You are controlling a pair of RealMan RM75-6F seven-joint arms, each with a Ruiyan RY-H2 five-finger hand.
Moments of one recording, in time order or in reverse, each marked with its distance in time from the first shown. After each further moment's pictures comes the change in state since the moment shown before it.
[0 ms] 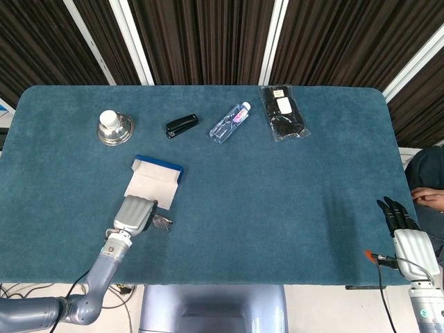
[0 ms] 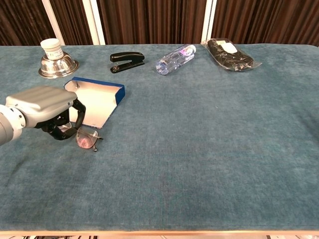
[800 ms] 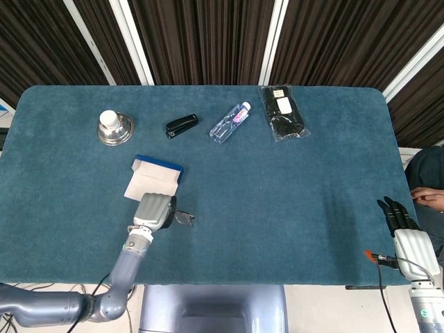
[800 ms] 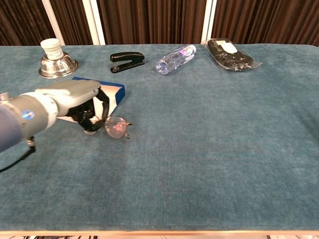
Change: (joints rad) left arm -0.092 -0.106 -0.167 -0.117 -0.295 0.047 0.107; right arm 0.001 0.002 0.000 0.003 -0.002 -0.002 0.010
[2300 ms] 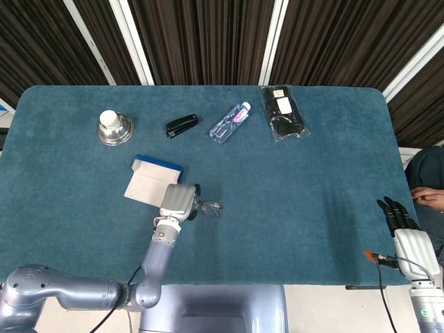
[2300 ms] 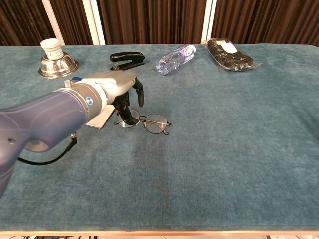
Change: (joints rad) left arm -0.194 -0.148 -0.074 0.135 -0.123 0.070 0.051; right arm 0.001 0.003 -0.001 -0.001 0.003 -0.004 0.001
